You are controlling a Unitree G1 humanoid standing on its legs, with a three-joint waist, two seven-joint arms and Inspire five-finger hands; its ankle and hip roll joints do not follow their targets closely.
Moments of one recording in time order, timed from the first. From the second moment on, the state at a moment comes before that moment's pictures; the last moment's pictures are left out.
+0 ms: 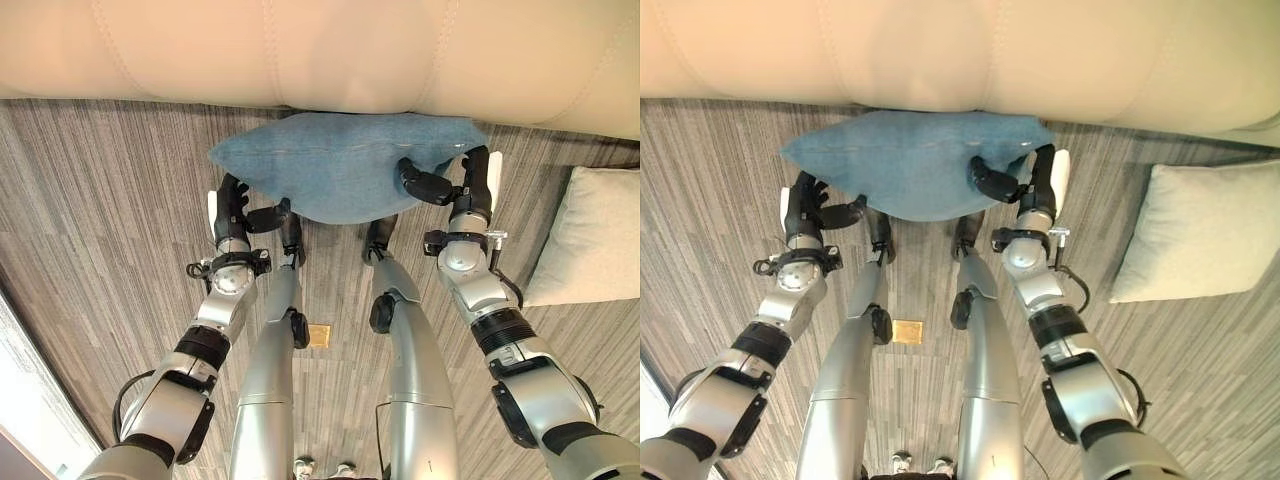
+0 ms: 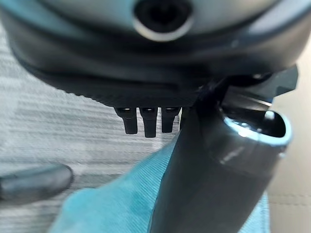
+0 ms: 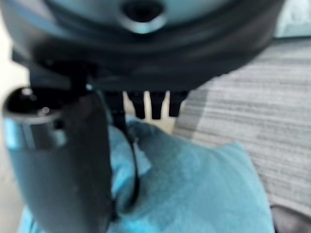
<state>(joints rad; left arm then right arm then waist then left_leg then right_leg) -0.78 0.32 -0.30 0.72 -0.47 -0.17 0.45 -0.84 -0.37 0.27 0.68 0.17 -0.08 -0.56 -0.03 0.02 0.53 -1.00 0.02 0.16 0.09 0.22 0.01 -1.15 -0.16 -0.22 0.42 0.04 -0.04</state>
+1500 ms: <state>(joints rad) -0.01 0.35 -0.26 0.14 -0.49 -0.22 0.30 -0.05 -0.42 0.23 0.06 0.12 -0.15 -0.26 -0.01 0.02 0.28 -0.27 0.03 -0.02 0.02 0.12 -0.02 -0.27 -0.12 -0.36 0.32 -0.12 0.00</state>
